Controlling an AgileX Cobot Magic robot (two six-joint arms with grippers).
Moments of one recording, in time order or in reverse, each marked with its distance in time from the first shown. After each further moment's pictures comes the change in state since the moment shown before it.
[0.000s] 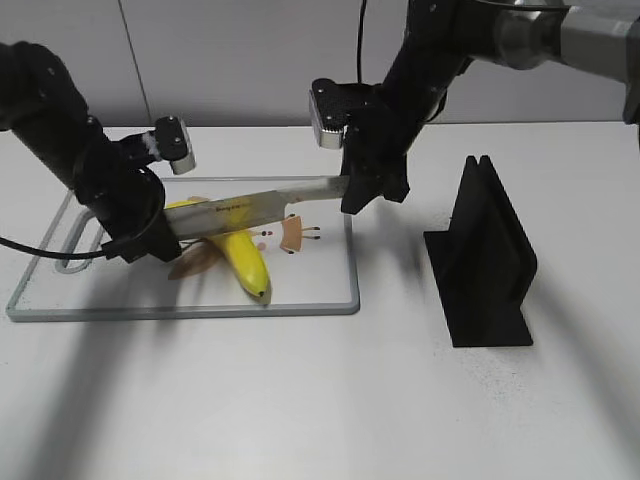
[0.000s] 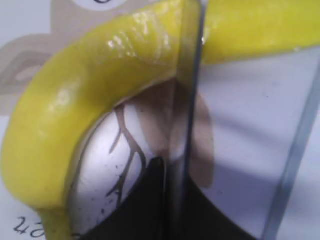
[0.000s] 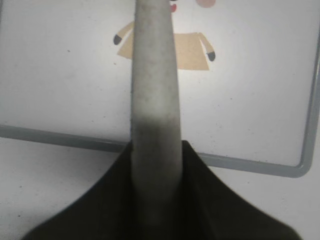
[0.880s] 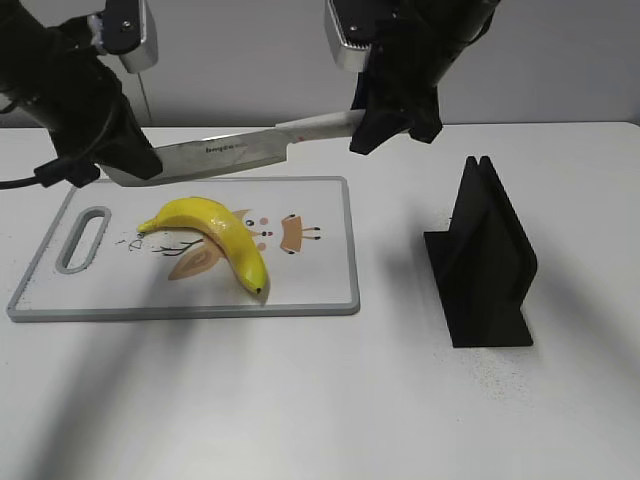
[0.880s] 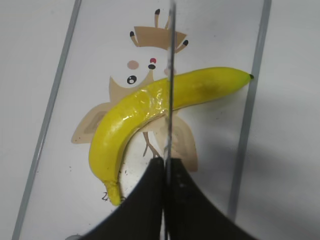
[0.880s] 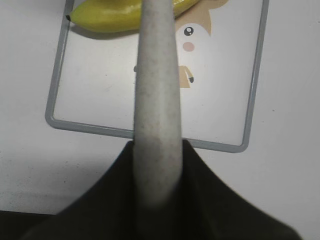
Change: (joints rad) left arm -0.005 -0.324 0.020 -0.001 0.106 0.060; right arm 0.000 -0.274 0.136 0.020 0.011 -0.015
